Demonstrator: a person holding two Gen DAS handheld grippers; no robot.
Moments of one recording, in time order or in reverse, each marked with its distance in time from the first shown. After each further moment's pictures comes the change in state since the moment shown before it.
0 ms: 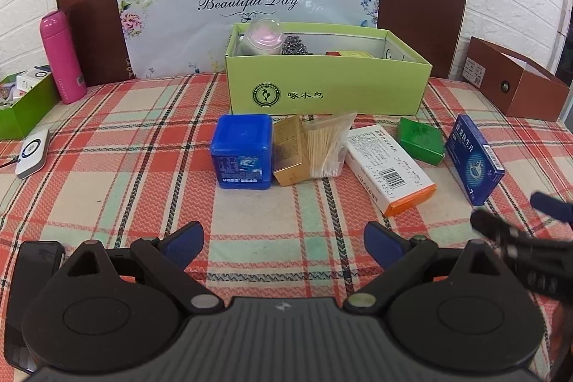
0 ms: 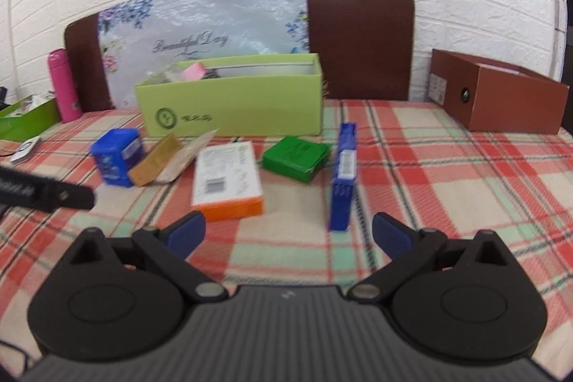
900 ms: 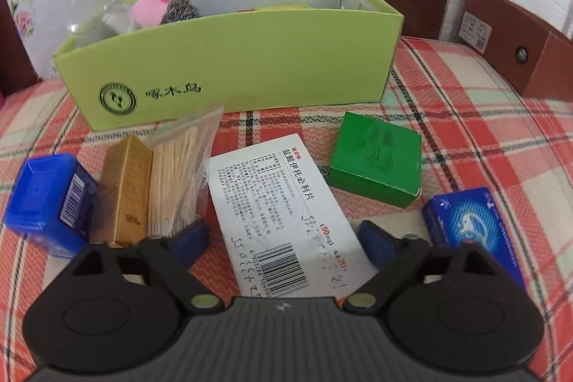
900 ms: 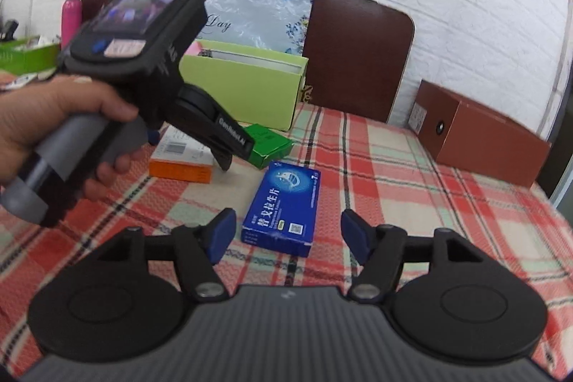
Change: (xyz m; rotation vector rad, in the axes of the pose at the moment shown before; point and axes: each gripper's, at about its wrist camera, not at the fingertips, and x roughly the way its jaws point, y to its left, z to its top) left arm 0.134 -0.109 0.045 0.075 0.119 -0.012; right arm -0.022 -0.031 -0.020 -0.208 -0.014 -0.031
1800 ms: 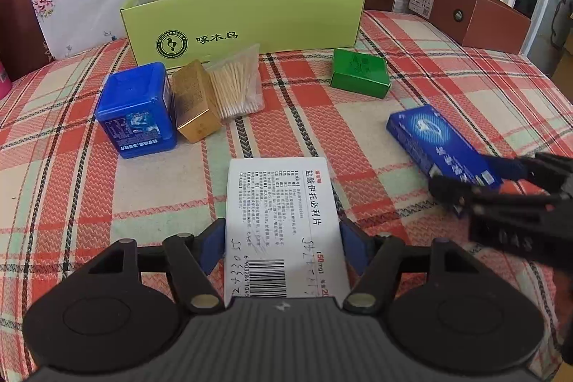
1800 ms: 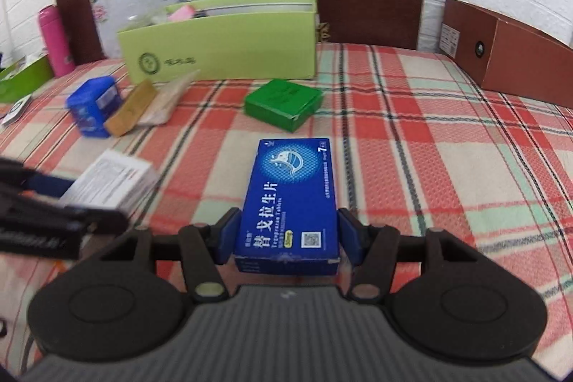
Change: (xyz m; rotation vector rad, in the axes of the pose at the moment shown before) left arm -0.082 0.059 -0.082 0.075 0.032 -0.129; right arm 0.046 0.008 0.011 0.178 0.216 0.110
